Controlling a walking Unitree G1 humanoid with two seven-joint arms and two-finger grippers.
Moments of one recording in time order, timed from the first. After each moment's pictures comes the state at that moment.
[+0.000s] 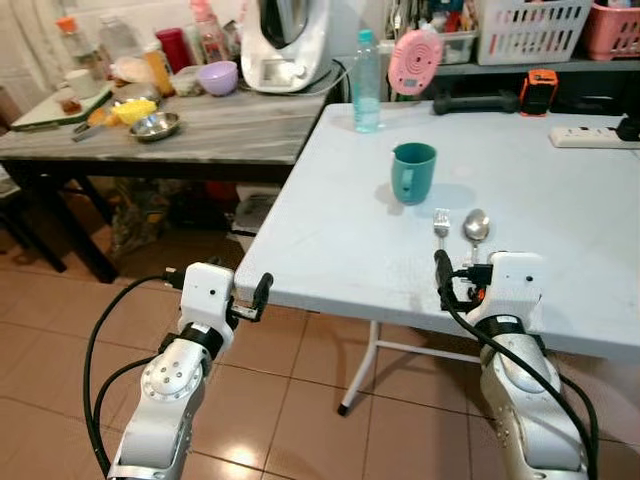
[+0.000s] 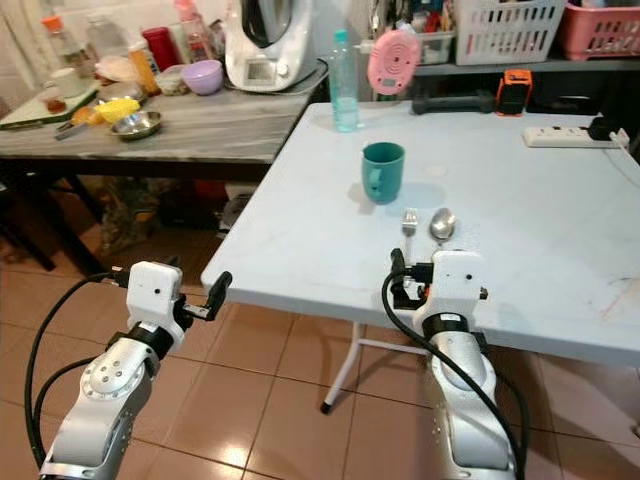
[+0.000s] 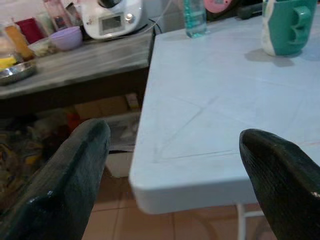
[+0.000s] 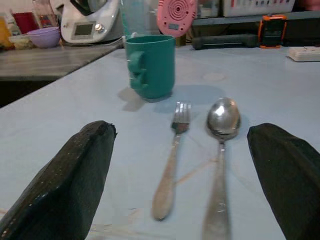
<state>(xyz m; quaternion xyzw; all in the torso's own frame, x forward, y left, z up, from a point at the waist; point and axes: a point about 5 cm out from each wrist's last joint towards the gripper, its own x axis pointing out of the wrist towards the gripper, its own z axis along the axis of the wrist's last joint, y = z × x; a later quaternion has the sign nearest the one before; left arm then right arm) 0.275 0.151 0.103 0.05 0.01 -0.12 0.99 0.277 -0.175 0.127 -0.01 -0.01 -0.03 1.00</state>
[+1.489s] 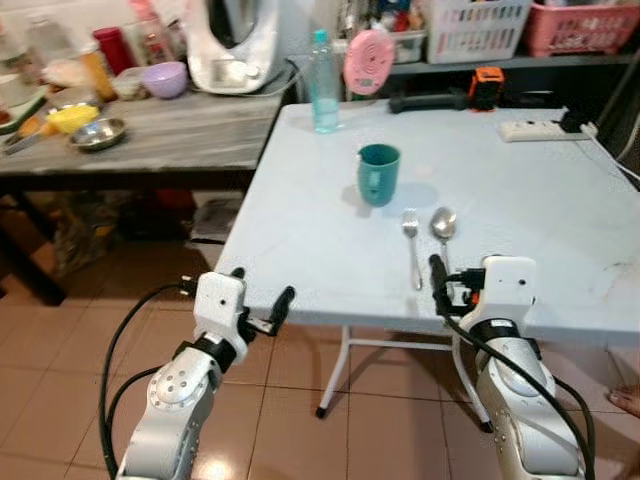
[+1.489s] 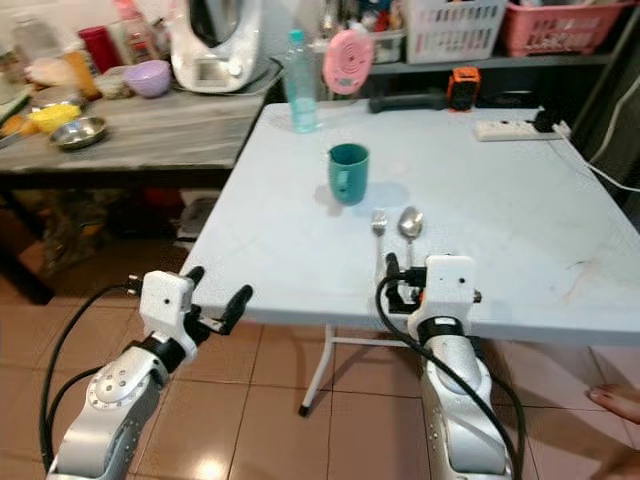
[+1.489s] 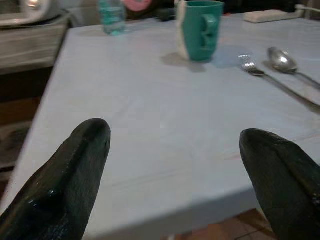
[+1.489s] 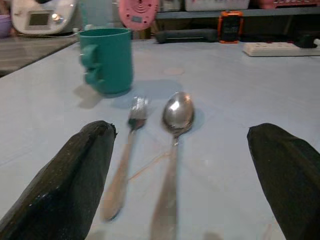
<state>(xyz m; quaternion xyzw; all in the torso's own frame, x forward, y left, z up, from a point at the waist) 0.264 0.129 0.098 -0.01 0.03 -0.21 0.98 0.274 -0.173 0.125 -0.02 0.00 -0.03 1.00</state>
